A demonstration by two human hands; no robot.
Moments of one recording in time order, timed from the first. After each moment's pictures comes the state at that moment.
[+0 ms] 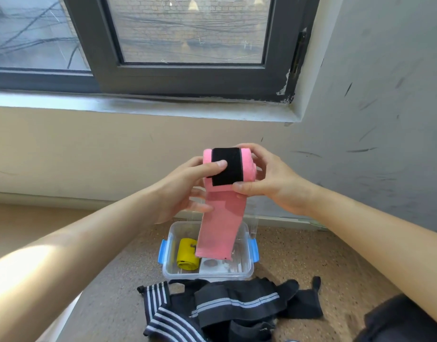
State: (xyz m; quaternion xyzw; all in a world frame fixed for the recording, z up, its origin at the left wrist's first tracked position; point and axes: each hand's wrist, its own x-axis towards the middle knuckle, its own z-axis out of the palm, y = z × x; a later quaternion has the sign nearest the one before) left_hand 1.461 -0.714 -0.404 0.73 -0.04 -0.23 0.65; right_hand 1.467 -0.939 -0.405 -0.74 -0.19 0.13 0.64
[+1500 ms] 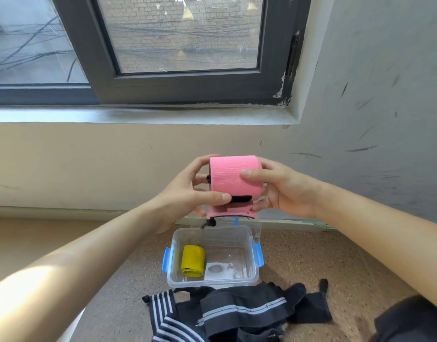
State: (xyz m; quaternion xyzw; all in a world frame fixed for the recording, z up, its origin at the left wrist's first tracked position) left_hand 1.464 -0.709 -0.413 0.76 -0.13 -0.16 0.61; right_hand 1.473 -0.951 -0.403 -0.65 -0.13 0.27 0.70
